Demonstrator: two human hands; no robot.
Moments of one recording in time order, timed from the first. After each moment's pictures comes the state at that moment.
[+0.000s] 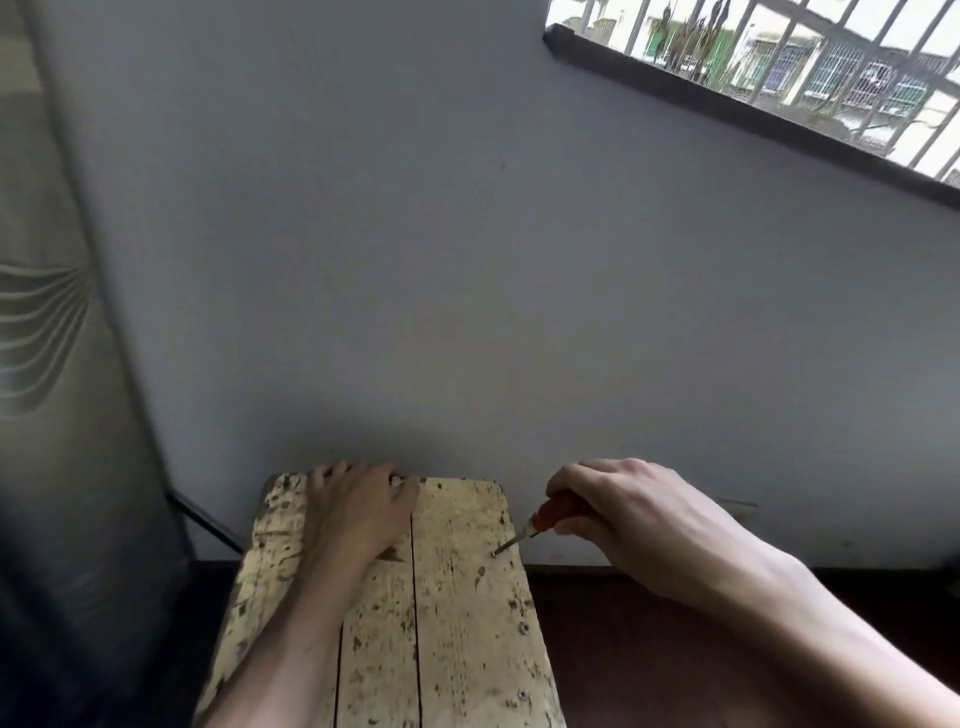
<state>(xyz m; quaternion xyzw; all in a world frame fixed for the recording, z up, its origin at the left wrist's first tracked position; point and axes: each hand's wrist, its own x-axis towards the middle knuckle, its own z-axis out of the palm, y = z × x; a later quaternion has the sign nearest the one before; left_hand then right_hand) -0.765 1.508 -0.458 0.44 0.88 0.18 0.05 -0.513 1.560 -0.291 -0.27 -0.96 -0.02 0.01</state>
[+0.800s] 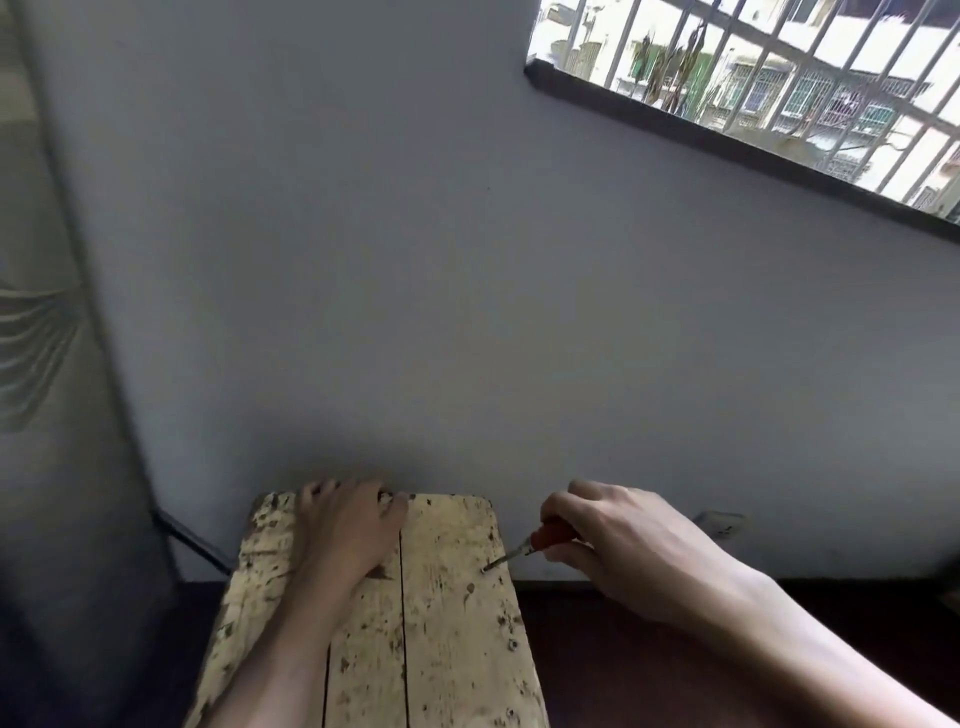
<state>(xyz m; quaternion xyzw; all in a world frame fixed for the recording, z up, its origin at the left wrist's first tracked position) -0.761 1.503 -0.447 0.43 0.89 0.17 0.05 -0.506 1.563 -0.303 -0.28 -0.96 -0.05 -0.02</state>
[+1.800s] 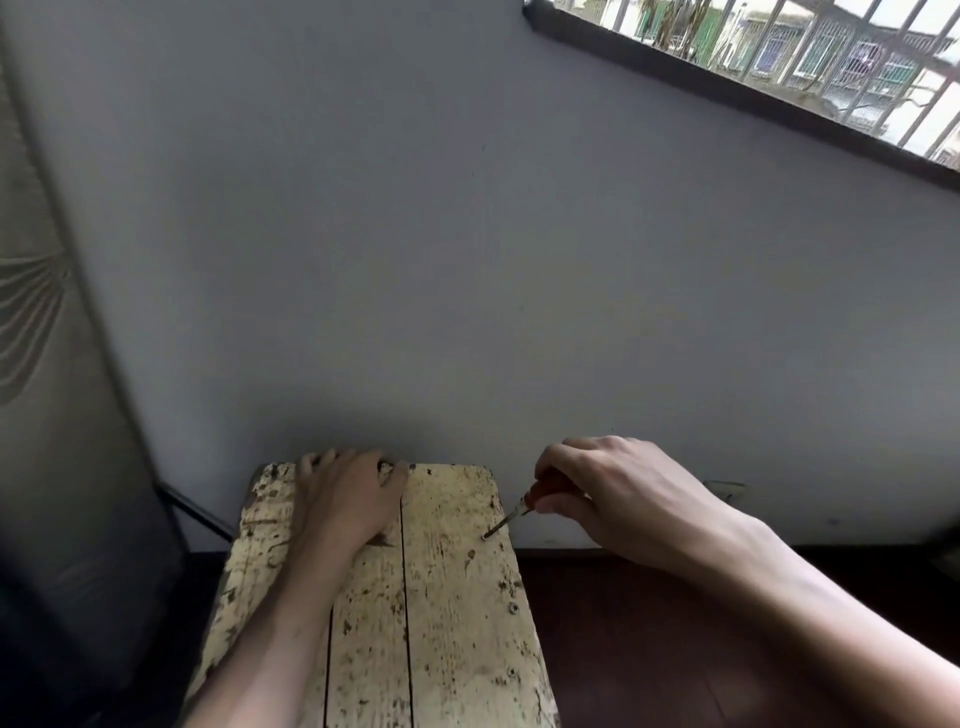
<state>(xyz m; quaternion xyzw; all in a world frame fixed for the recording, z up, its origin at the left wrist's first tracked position) -0.764 1.507 -0.452 0.43 0.88 0.18 0.05 -0.516 1.568 -0.298 -0.26 -0.96 -0.05 0.02</state>
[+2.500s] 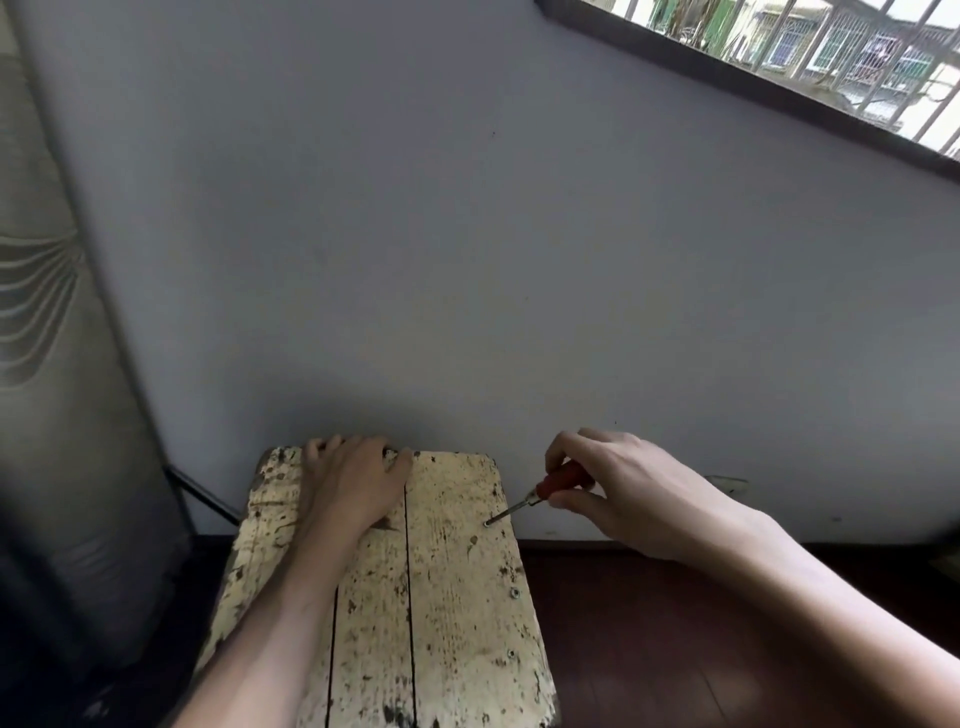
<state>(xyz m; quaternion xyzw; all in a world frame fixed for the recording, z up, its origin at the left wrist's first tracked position) -0.761 1.503 -0.450 0.44 0.88 0.20 0.05 -0.502 1.584 -0.315 -0.27 -0.96 0.03 0.02</state>
